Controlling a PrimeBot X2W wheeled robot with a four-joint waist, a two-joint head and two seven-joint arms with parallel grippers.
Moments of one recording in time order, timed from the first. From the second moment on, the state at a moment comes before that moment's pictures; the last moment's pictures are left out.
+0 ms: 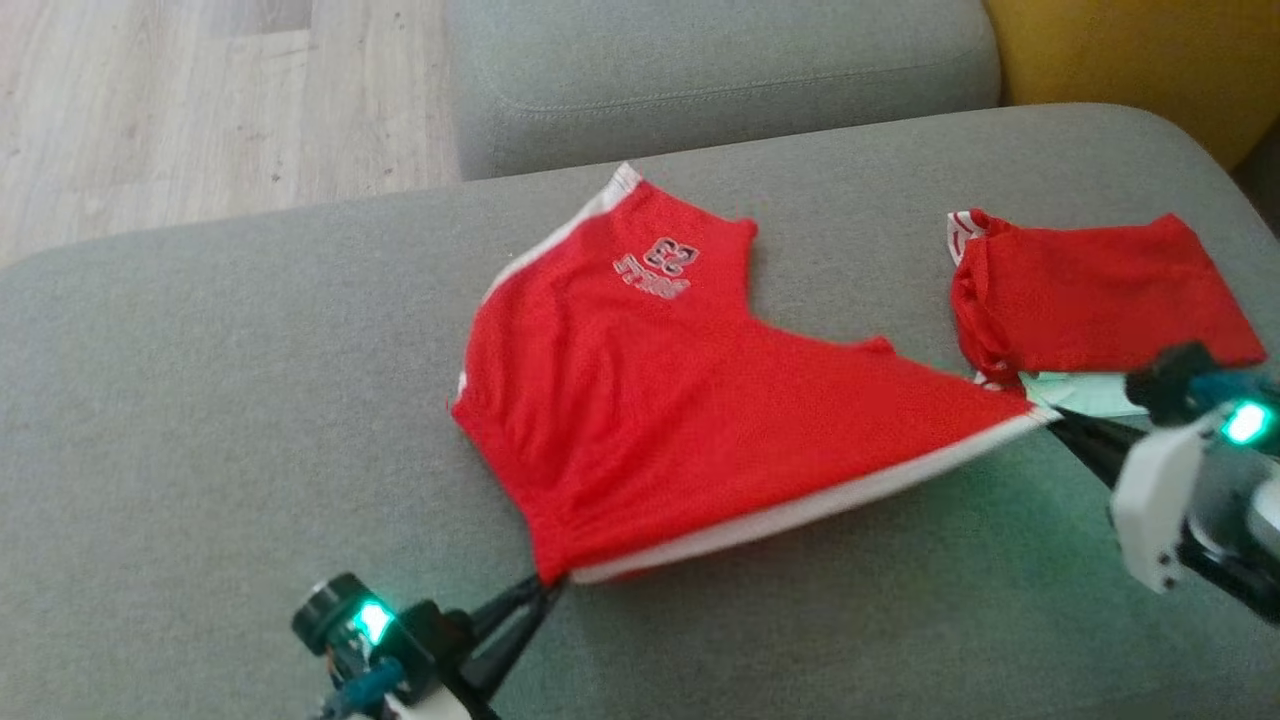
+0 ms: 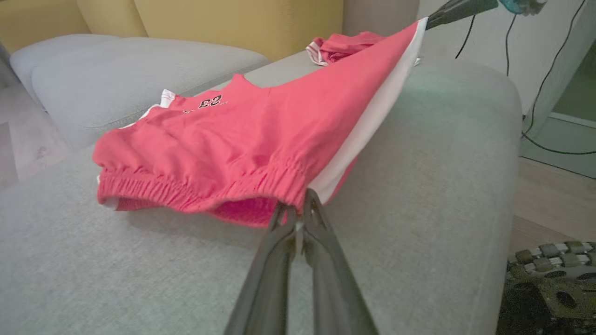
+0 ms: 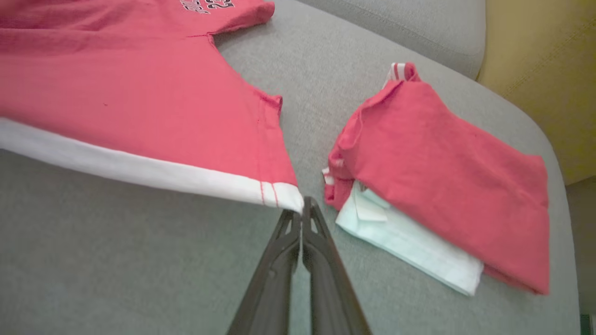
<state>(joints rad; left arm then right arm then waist) -0.29 0.45 -0.96 0.37 -0.44 -0.11 -0.24 -0.60 -0.79 1.08 0.49 0.79 0.12 0.09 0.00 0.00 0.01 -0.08</state>
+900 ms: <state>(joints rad) -0.53 0.43 -0.90 0.28 -0.44 -0.07 -0.20 -0.87 -0.78 0.82 0.38 0.55 0.12 0.25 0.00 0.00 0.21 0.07</state>
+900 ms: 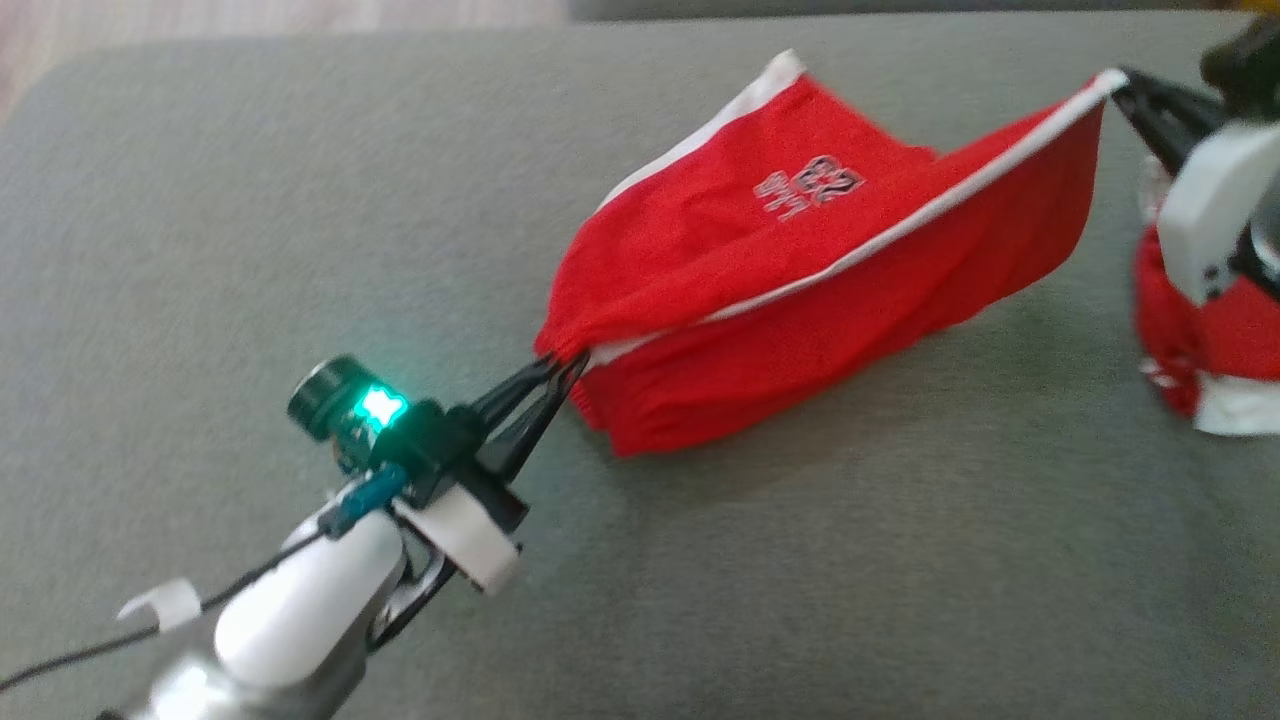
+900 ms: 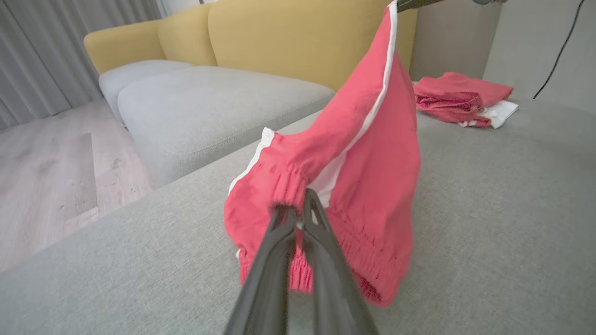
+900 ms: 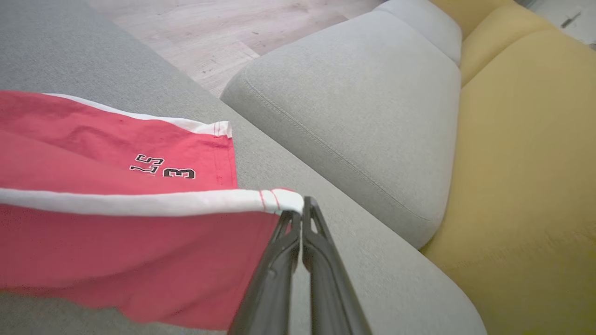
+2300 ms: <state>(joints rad) -0.80 0.16 -0.83 0.66 -0.42 -0.12 -0.25 -1.35 -0.60 1.25 0.98 0.68 0.12 0.06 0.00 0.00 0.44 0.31</state>
